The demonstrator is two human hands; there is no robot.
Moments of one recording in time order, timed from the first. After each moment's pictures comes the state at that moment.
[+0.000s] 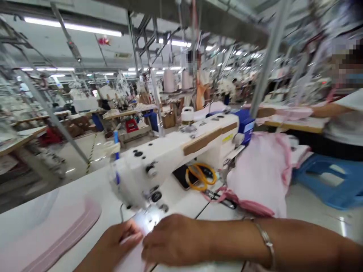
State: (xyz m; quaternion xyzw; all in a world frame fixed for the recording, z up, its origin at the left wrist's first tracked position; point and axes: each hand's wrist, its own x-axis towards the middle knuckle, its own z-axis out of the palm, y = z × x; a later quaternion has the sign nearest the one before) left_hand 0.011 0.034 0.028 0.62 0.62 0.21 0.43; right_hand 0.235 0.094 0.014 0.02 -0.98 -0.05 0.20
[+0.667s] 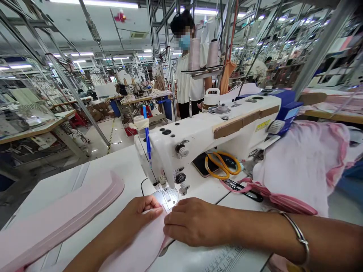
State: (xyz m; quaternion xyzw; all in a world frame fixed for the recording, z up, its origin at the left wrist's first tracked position) left_hand 0.016 0.030 0.045 0.60 0.60 0.21 0.48; right_hand 0.225 0.087 0.015 0.05 -0.97 -0.07 0.24
